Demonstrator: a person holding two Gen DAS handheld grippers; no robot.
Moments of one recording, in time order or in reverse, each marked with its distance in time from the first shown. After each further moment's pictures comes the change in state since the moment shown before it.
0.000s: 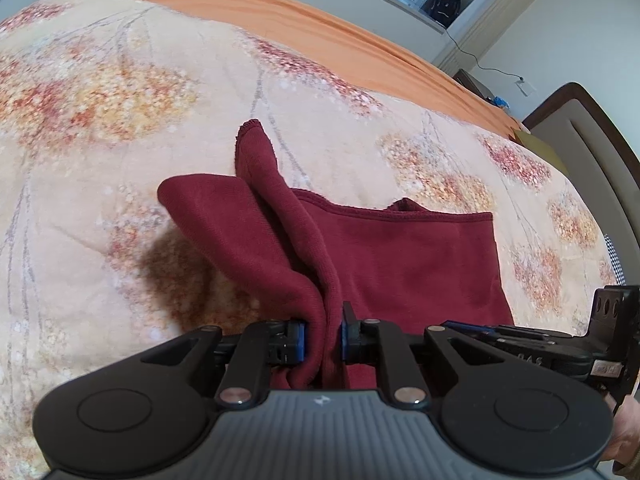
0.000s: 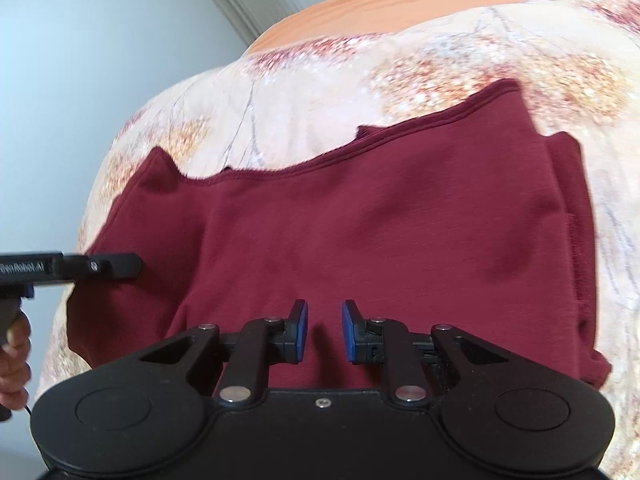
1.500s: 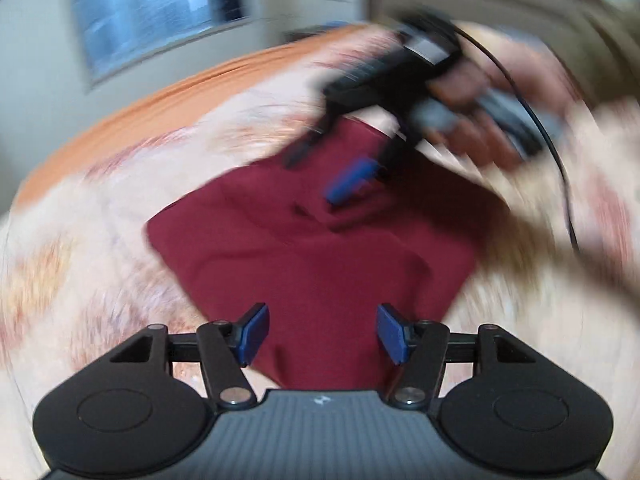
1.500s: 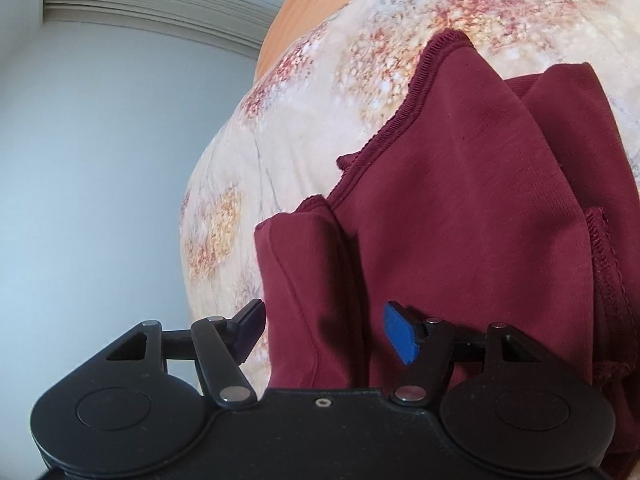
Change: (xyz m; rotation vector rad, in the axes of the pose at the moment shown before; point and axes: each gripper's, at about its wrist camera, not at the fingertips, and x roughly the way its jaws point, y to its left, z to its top) left arm -0.014 -0.116 -0.127 0.897 -0.047 0.066; right arm 0.020 -0.076 0.044 0.414 0.115 0.394
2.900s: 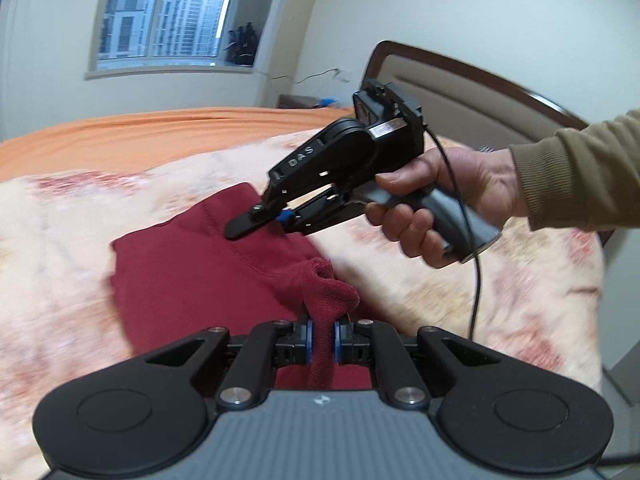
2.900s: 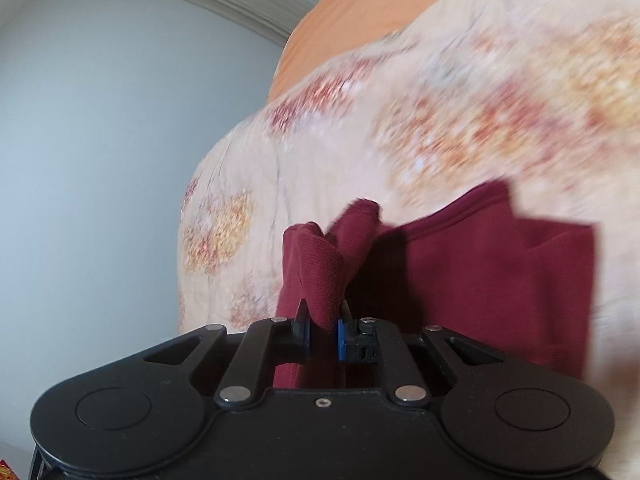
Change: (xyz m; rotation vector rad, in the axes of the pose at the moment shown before) left arm -0.001 0.023 0.024 -0.343 -0.254 -0.209; right arm -0.042 0.036 0.057 -0.175 0.027 -0.072
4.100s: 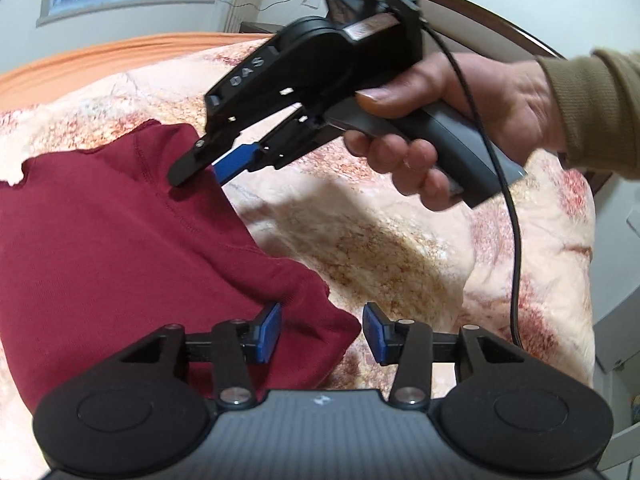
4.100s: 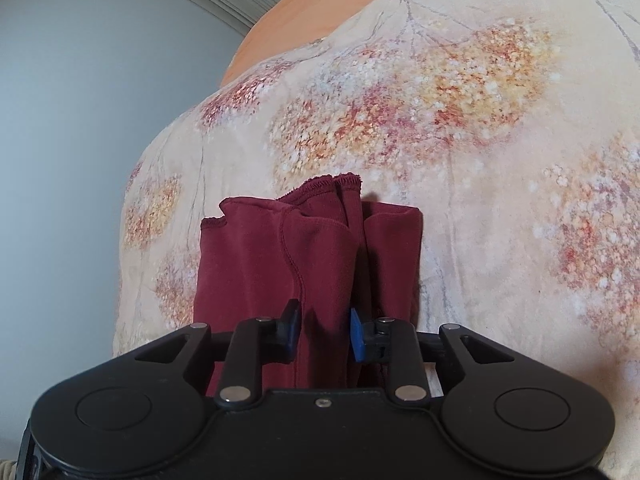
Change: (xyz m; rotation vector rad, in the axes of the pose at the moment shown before) left arm 0.120 -0.047 -0.024 -0.008 0.225 -0.085; right arm -0.047 -0.062 -0.018 -0.055 0.024 -0.142
